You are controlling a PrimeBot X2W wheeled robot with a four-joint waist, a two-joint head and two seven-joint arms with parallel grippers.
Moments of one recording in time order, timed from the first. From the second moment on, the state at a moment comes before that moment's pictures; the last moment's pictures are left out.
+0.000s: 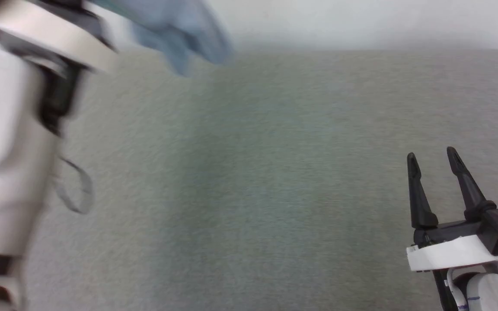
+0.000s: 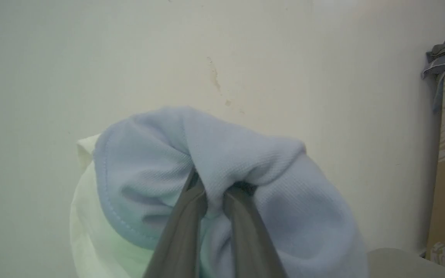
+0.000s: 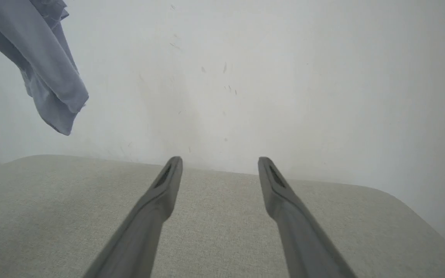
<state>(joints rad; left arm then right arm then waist) -1.02 0.51 -0.50 0.44 -0.70 -0.09 -0.26 -0.05 -0.05 -0.04 -0.02 0.05 0.13 -0.26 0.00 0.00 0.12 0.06</state>
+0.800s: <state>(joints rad) -0.62 0.39 -0.76 0.61 -0.65 0.02 -0.21 -0.06 -0.05 -0.05 0.09 0.08 0.13 -0.26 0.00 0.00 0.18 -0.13</state>
